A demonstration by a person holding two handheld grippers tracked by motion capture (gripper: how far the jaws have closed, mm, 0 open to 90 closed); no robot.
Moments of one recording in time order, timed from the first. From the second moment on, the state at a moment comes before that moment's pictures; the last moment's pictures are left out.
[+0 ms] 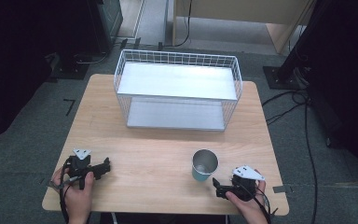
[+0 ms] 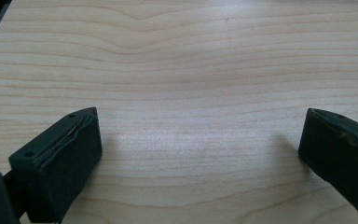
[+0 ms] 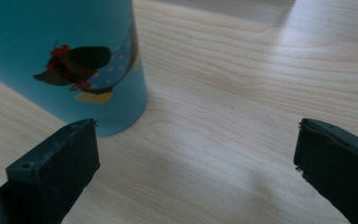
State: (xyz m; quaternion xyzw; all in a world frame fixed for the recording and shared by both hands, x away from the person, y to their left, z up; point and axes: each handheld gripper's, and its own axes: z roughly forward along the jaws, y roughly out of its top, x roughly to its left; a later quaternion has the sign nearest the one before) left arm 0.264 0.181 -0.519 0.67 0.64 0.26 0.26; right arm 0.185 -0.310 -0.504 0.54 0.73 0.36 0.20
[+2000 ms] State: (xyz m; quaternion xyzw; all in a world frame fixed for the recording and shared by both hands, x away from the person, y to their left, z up) left arm 0.264 0.181 -0.519 0.67 0.64 0.26 0.26; right arm 0.198 -0.233 -0.485 0.52 0.66 0.48 0.26
